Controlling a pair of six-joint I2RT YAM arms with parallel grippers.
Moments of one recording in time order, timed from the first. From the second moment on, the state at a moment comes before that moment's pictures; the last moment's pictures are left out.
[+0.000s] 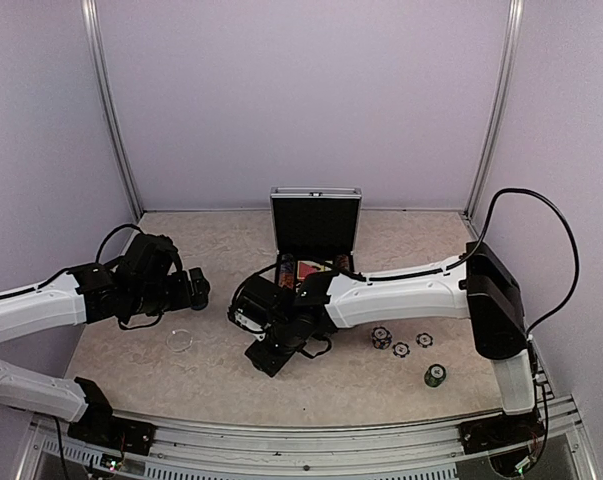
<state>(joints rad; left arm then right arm) -0.69 1.12 0.74 -0.43 -0.35 -0.74 1.24 2.15 1.71 -0.65 0.08 0.24</state>
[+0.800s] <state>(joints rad) -0.69 1.11 0.73 -0.43 -0.35 -0.75 1.24 2.22 1.70 -0.65 0.08 0.26</state>
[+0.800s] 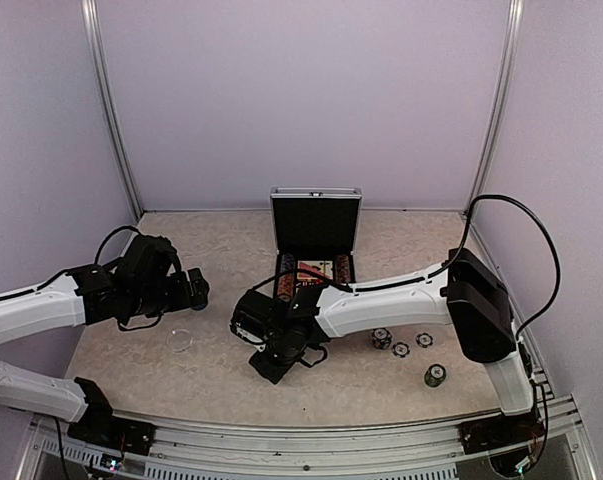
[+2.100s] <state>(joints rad) -0.69 1.11 0.72 -0.43 -0.35 -0.75 1.00 2.11 1.75 -0.71 0.30 0.34</state>
